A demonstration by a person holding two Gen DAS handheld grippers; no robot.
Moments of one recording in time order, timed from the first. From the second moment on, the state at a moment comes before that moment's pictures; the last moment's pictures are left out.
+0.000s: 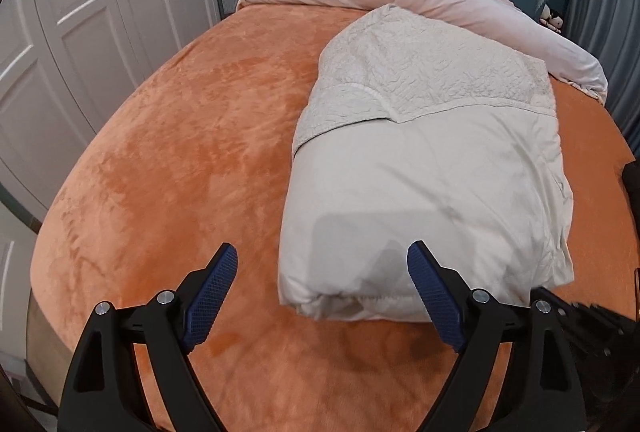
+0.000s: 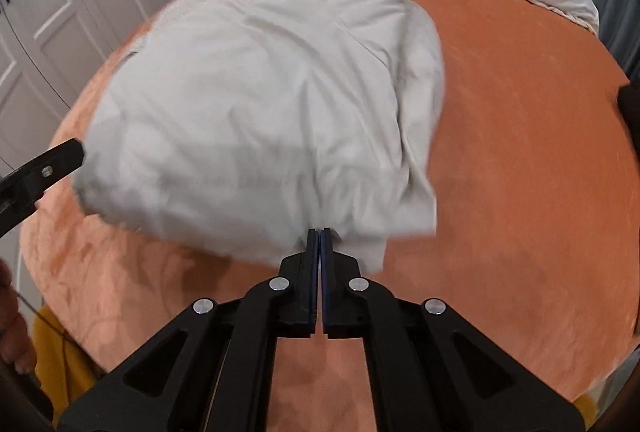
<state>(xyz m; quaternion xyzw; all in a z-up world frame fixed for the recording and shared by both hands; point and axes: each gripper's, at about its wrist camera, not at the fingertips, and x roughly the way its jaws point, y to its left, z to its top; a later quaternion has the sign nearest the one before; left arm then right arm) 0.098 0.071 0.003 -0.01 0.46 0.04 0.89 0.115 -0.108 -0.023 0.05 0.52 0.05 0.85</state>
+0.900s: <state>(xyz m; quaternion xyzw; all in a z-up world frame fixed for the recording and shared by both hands) 0.011 0.024 0.000 0.02 0.45 0.06 0.89 0.016 -0.121 0.016 0.04 0.44 -0.02 0.90</state>
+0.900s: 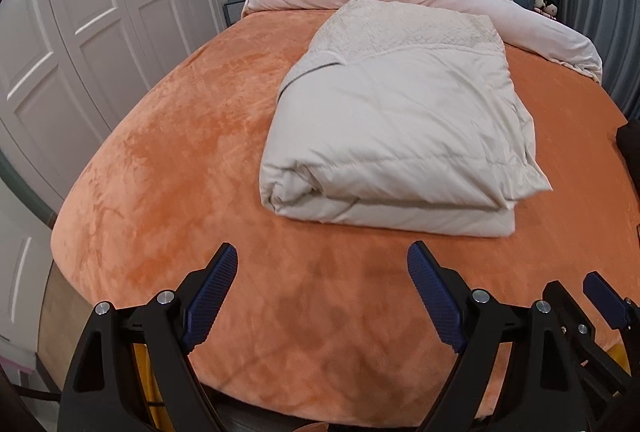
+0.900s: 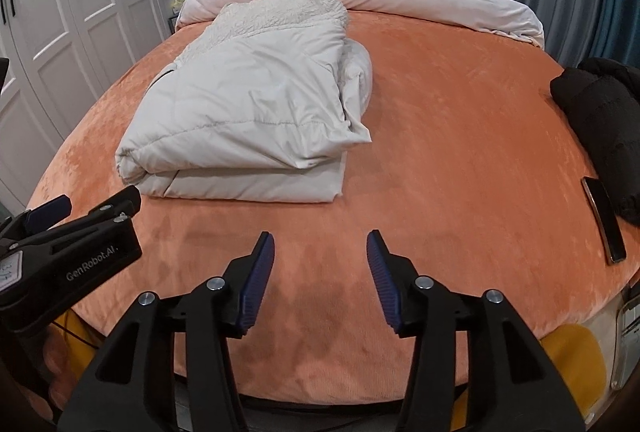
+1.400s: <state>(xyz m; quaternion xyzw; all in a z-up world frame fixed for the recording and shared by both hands) -0.008 0.010 -0.005 0.04 0.44 0.06 0.89 0.001 -0.124 0.019 0.04 0.44 -0.01 0.90</state>
